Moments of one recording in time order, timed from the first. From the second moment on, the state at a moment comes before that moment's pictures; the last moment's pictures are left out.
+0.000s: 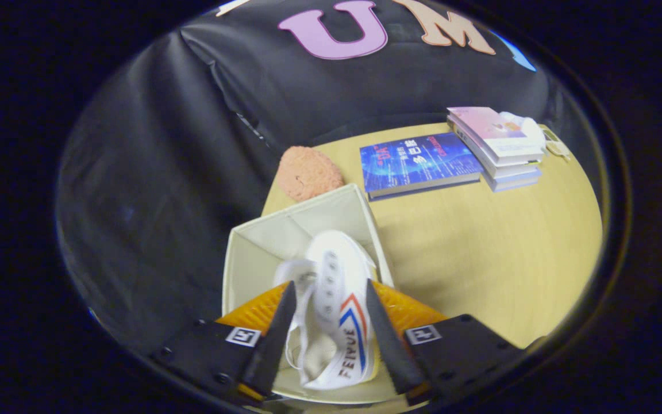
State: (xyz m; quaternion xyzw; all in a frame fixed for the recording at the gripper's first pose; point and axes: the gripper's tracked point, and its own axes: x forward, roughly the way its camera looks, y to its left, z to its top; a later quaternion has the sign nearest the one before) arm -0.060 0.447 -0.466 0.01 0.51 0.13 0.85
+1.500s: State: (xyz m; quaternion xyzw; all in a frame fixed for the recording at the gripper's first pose) arm 0.021 0.185 -0.108 -0.07 0.09 0.11 0.99
